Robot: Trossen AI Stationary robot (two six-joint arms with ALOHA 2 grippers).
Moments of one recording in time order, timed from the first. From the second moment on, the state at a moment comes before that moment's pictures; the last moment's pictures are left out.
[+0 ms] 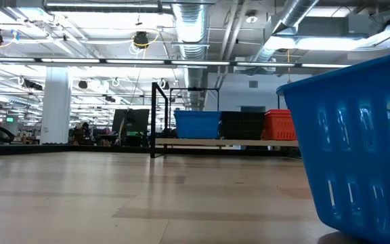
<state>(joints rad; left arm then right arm) -0.22 1.75 2.24 -1.47 -0.76 -0.71 0.03 0.99 1.64 -1.08 0.43 0.02</state>
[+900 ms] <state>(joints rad) -0.22 1.75 1.43 -0.43 -0.27 -0.57 0.13 0.90 1.64 -1.18 0.42 0.08</state>
